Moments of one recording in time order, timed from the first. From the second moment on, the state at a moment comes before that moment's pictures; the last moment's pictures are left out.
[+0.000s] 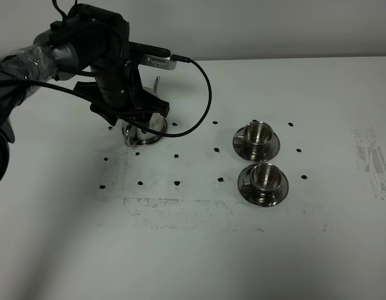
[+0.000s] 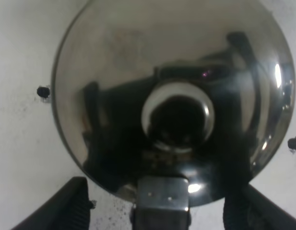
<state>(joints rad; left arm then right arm) -0.38 2.28 -1.90 0.07 1.04 -0.10 0.08 -0.01 -0.52 -0.01 1.11 0.09</state>
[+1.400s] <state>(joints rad) -0.38 2.28 -1.91 0.07 1.08 -0.12 0.08 -0.01 -0.52 -0.01 1.11 0.09</state>
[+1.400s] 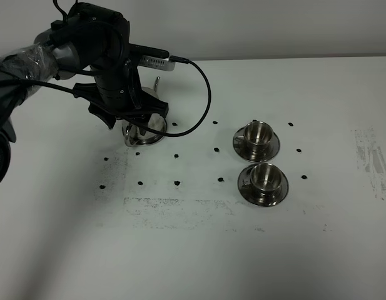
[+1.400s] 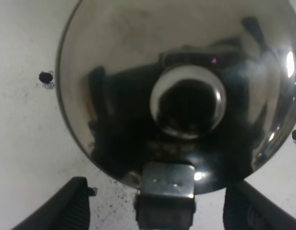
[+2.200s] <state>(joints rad) -0.38 2.30 -1.91 0.07 1.07 -0.13 0.08 -0.01 -0.52 -0.01 1.11 0.09</state>
